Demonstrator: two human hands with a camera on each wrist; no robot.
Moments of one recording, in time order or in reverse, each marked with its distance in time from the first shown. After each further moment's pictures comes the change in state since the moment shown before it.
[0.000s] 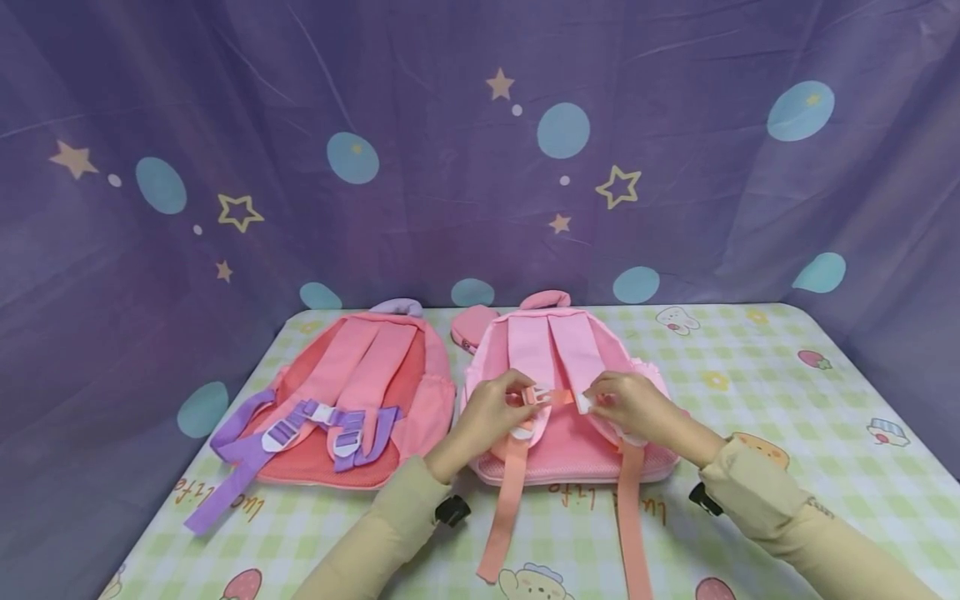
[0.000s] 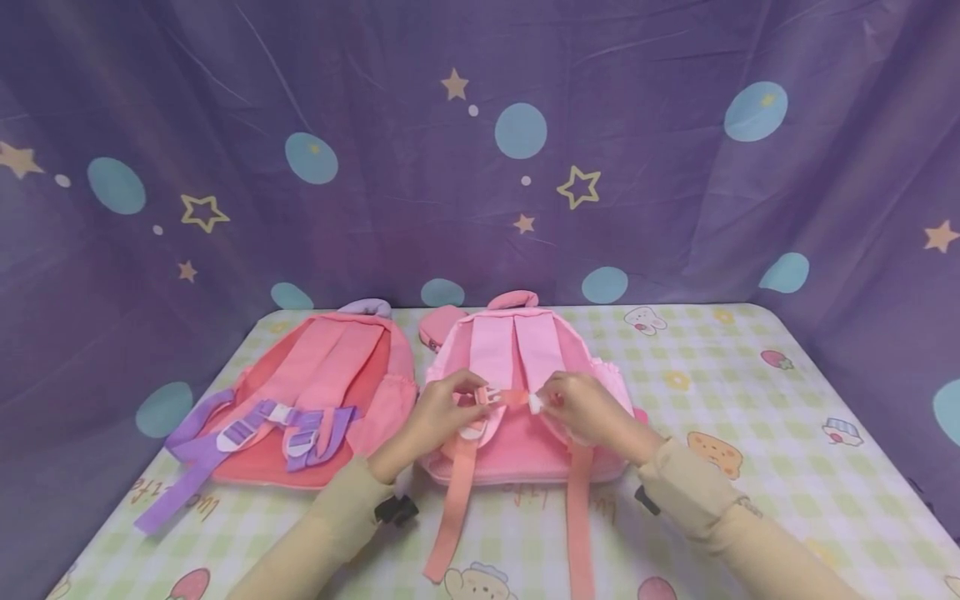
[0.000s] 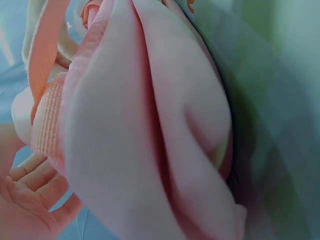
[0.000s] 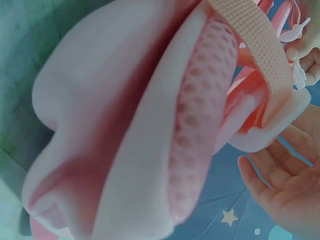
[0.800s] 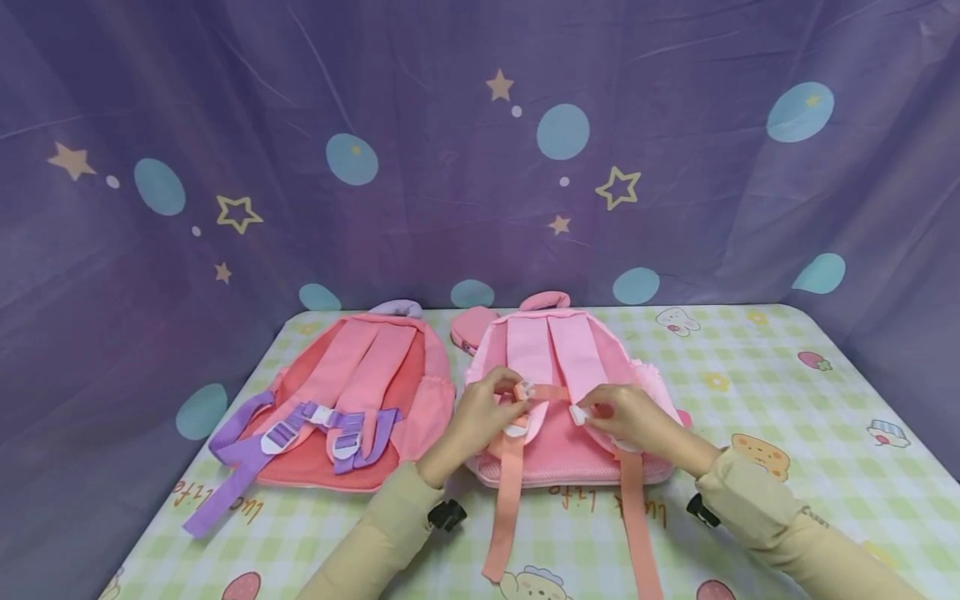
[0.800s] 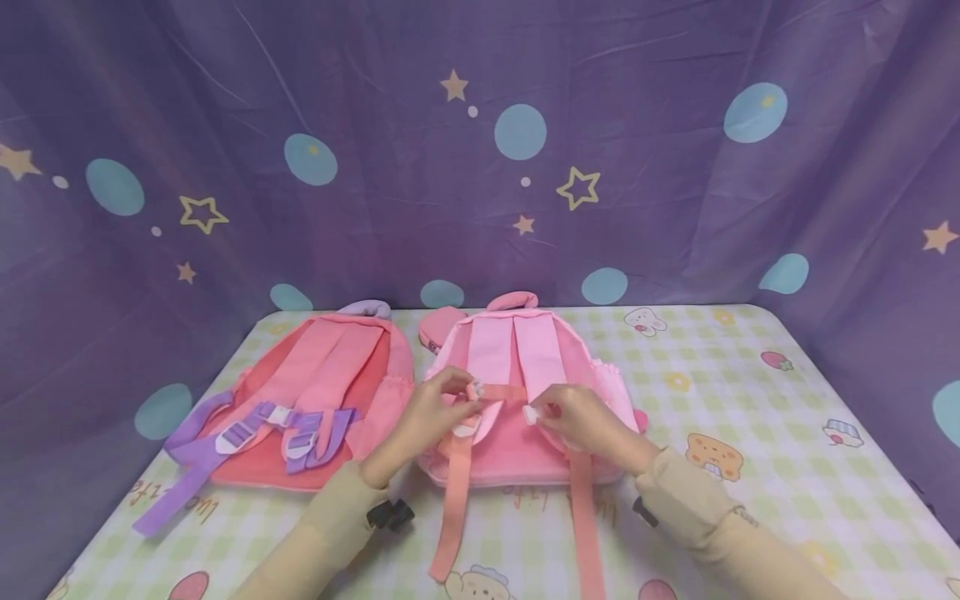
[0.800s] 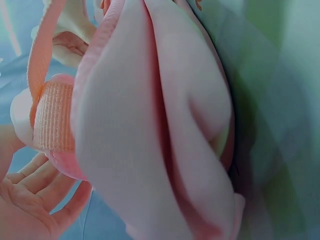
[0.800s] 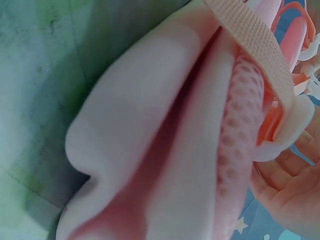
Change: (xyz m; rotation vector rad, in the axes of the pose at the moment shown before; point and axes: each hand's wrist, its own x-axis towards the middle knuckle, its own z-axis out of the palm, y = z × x) left_hand -0.004 -0.002 -0.008 -0.037 0.090 -0.023; right_hand -0.007 -0.001 0.010 0.090 -0.073 0.087
